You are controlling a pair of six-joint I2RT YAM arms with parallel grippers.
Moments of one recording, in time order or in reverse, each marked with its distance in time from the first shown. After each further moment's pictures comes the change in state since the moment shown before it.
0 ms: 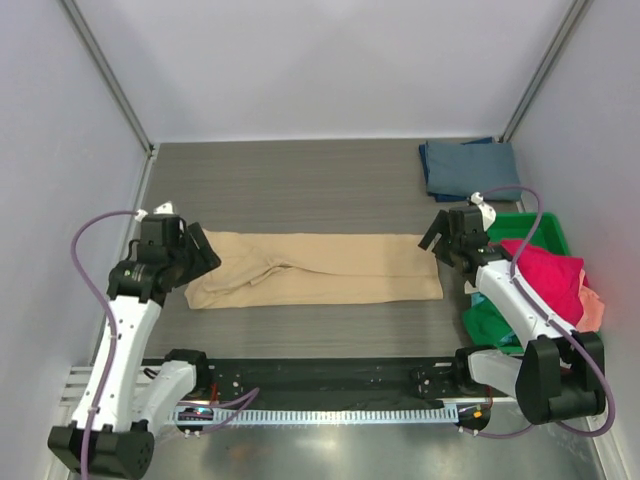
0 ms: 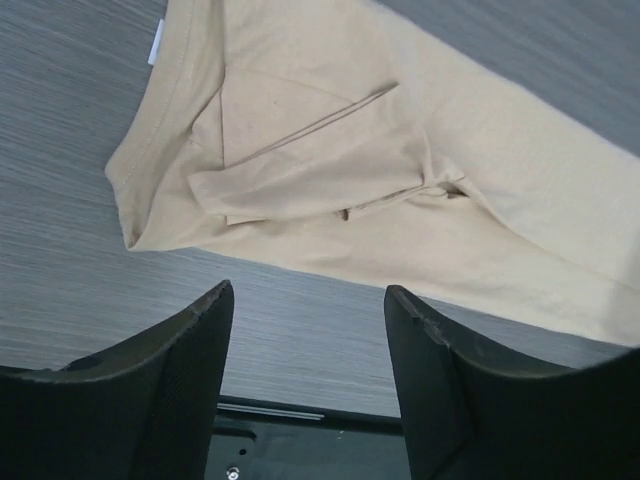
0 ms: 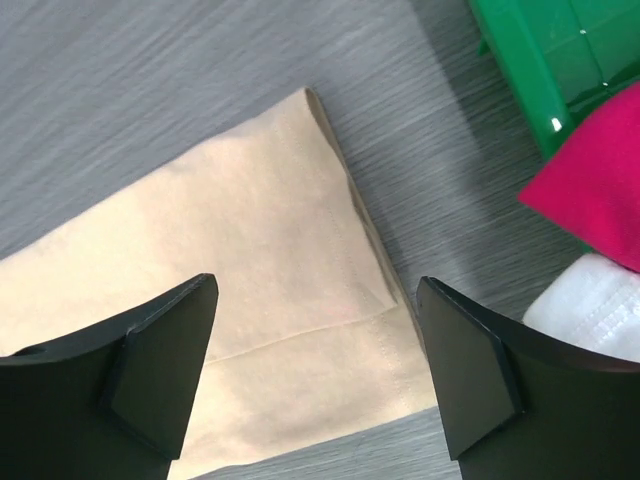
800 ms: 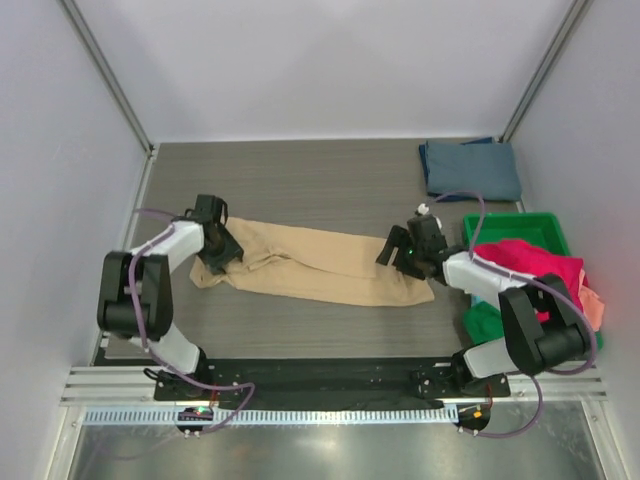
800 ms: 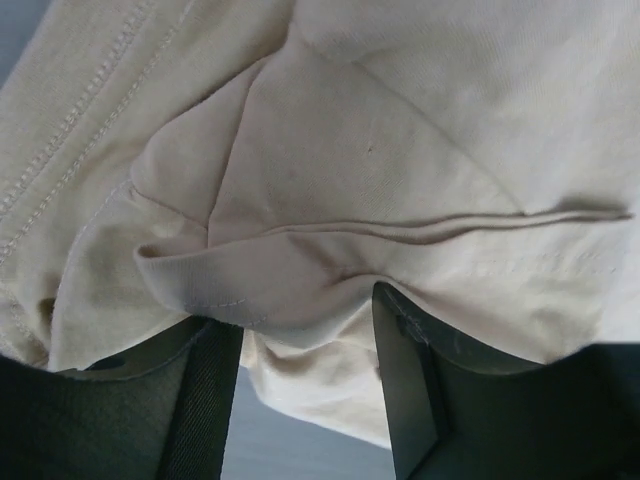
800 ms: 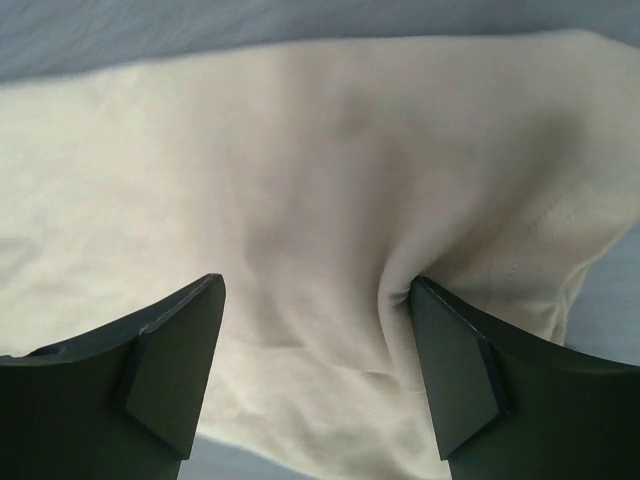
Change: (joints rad) left arm 0.001 0.667 -0.095 0.397 -0.029 -0.261; right arm 0.175 0.299 -0.008 0.206 -0.227 0.038
